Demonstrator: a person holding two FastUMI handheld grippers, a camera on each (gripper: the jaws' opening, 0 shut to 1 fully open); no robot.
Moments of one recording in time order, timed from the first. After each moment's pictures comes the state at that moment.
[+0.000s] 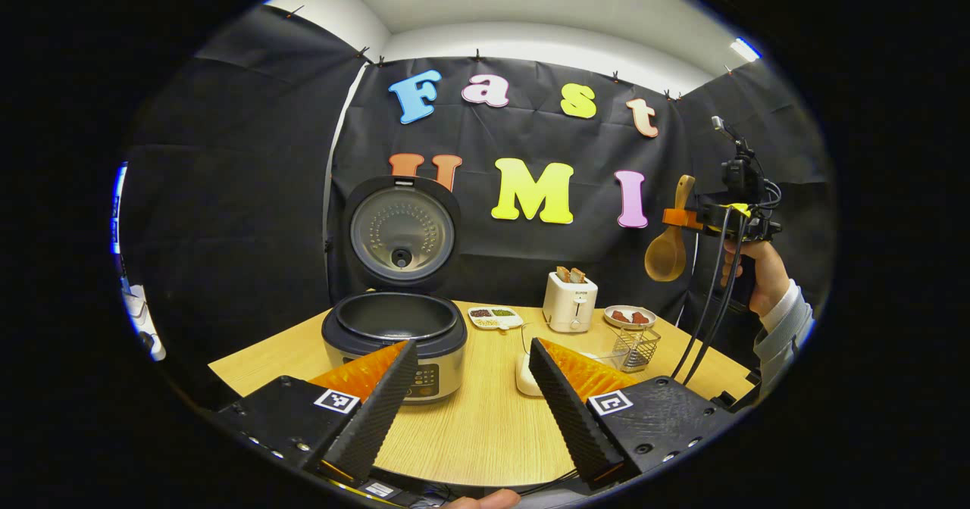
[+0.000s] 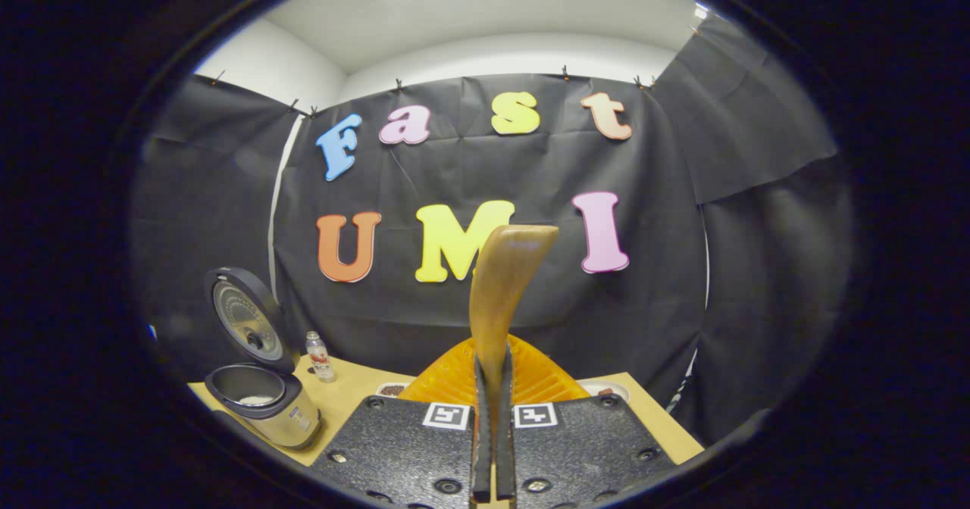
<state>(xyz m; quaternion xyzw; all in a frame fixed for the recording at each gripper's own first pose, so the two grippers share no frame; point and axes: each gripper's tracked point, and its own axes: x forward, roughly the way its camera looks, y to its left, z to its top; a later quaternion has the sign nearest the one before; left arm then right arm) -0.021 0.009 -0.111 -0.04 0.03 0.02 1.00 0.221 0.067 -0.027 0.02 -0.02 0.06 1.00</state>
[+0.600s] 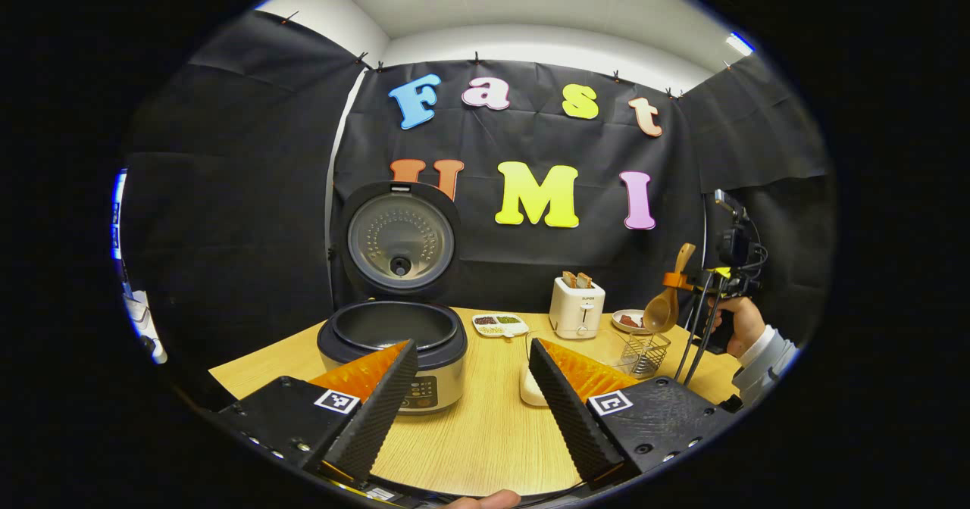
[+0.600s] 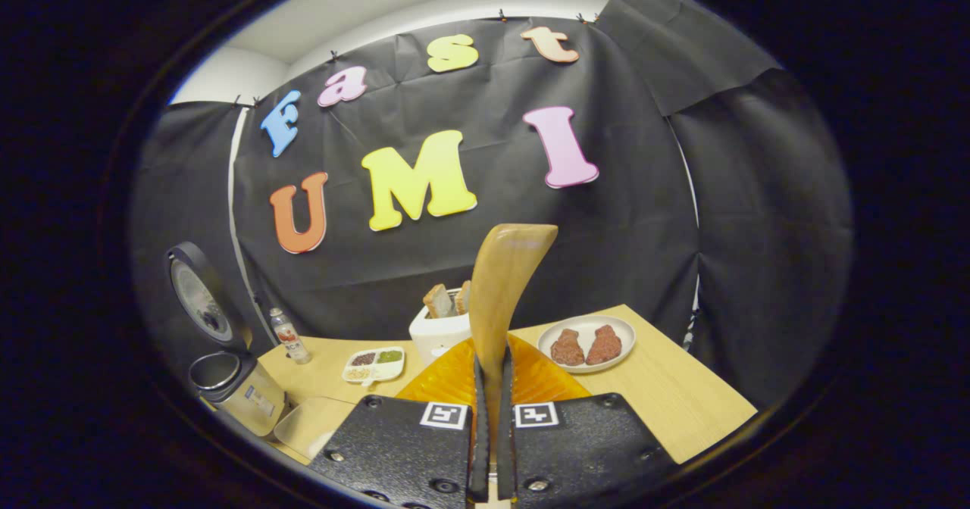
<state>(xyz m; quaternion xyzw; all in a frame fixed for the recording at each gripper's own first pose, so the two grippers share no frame) 0.001 0.010 -0.110 -0.04 0.02 0.03 1.00 0.286 0.008 -0.159 0.09 0.07 0.02 0.99</state>
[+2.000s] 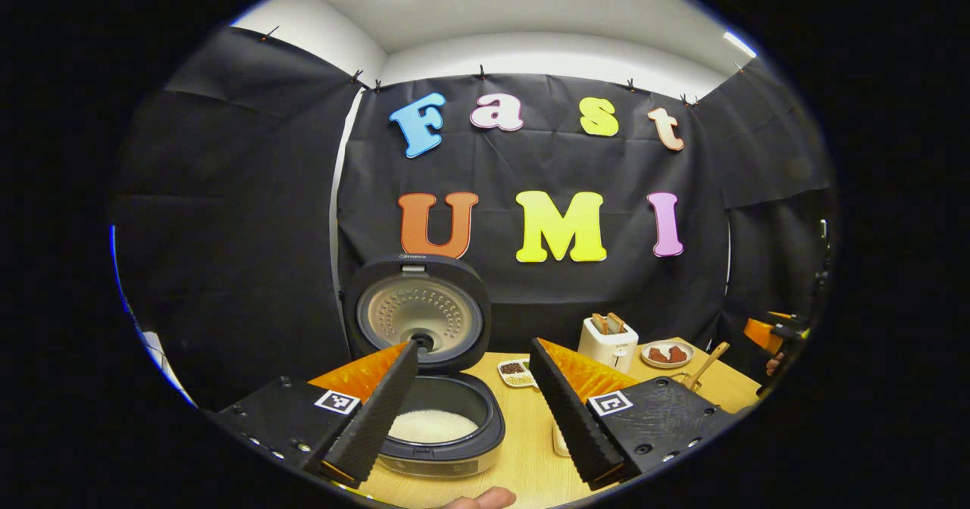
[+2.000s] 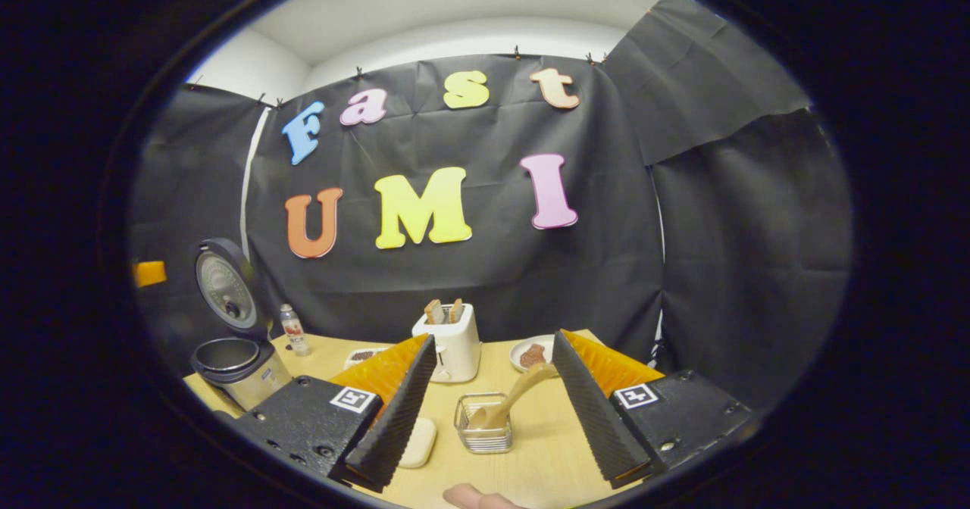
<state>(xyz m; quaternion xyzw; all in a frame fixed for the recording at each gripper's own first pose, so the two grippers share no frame) 0.085 0.069 0.015 0.00 -0.02 0.06 1.00 0.134 -0.010 -0.094 0.03 0.01 0.01 1.00</state>
